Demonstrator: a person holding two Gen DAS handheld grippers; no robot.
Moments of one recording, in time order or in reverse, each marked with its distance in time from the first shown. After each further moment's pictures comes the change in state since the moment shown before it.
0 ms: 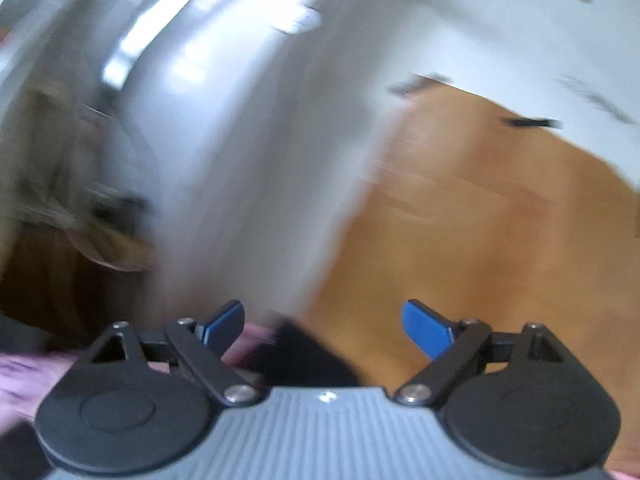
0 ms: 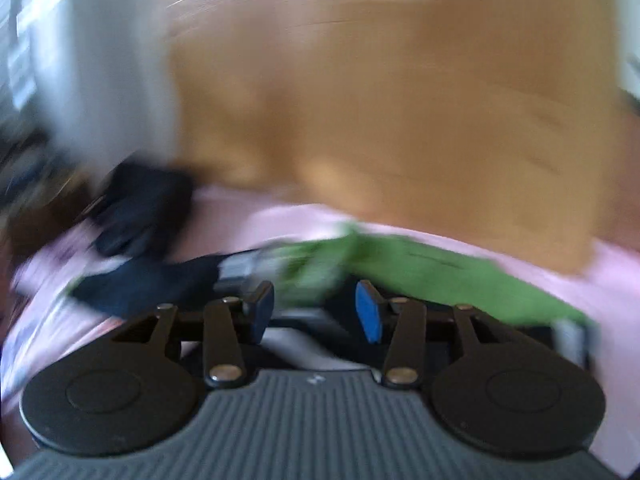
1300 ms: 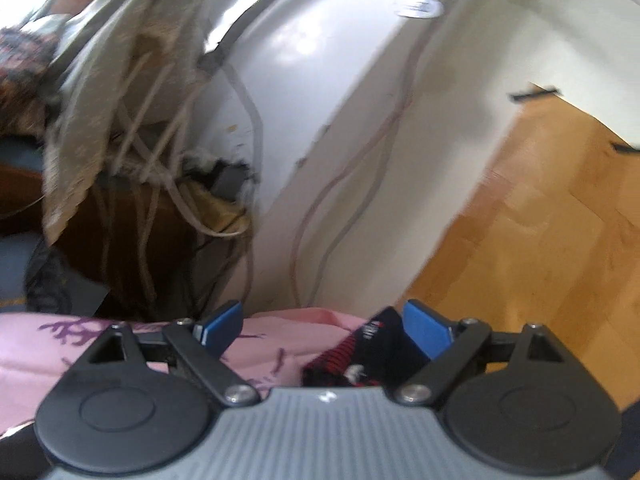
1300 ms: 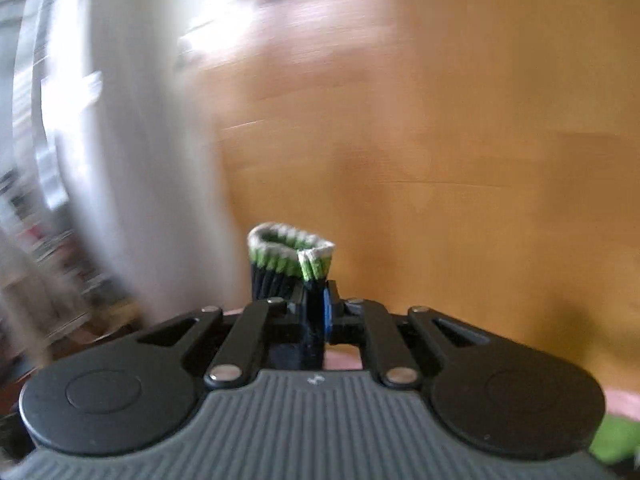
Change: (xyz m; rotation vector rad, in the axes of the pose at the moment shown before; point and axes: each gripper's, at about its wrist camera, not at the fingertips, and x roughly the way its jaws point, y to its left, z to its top) left arm 0.024 0.047 -0.016 -0.114 0.058 0.129; right arm -0.012 -0.053 0.114 0.303 -0.321 -0.101
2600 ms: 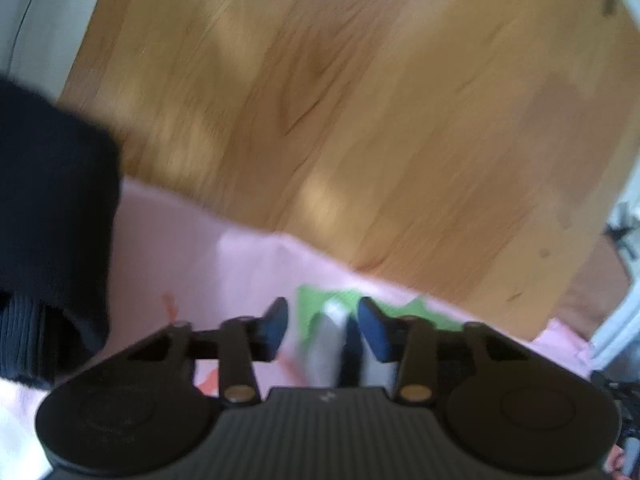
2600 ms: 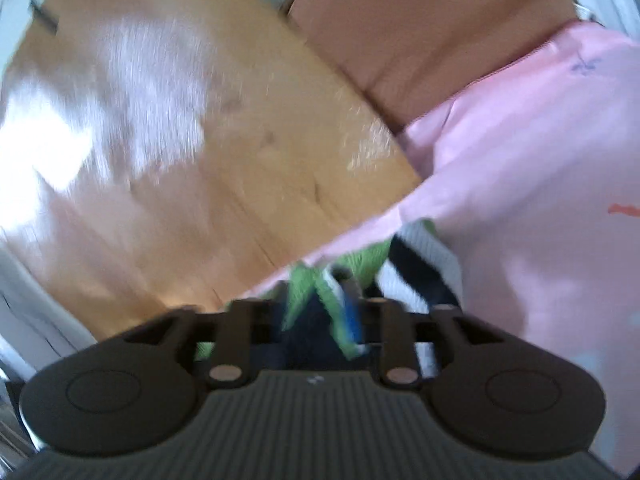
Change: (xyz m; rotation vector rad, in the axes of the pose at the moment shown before) left arm 0.087 -0.211 -0.140 0.291 0.611 -0.520; right arm -0.087 -0.277 -0.160 0.589 -0.049 -0.154
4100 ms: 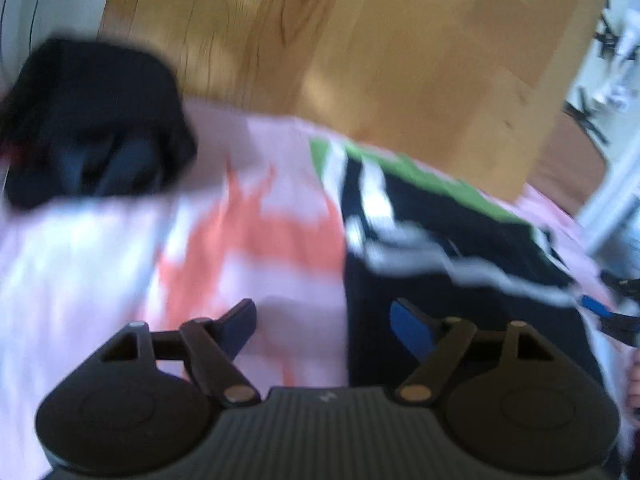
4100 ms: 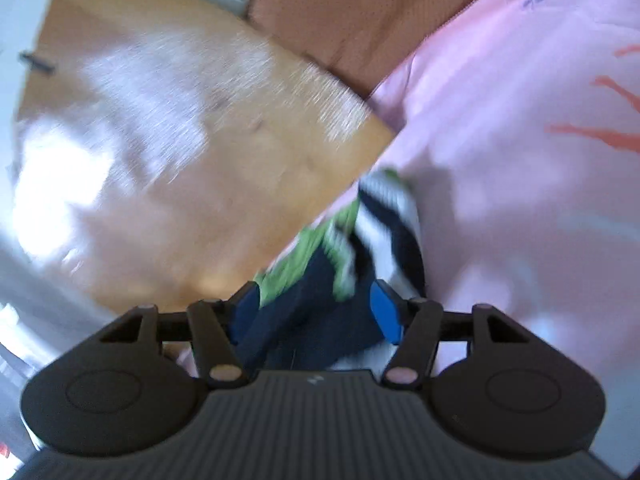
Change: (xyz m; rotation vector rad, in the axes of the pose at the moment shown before) left arm -0.115 0.024 -0.077 0.096 0.286 0.005; right arm -0.062 -0.051 -0.021 0.111 0.195 0.120
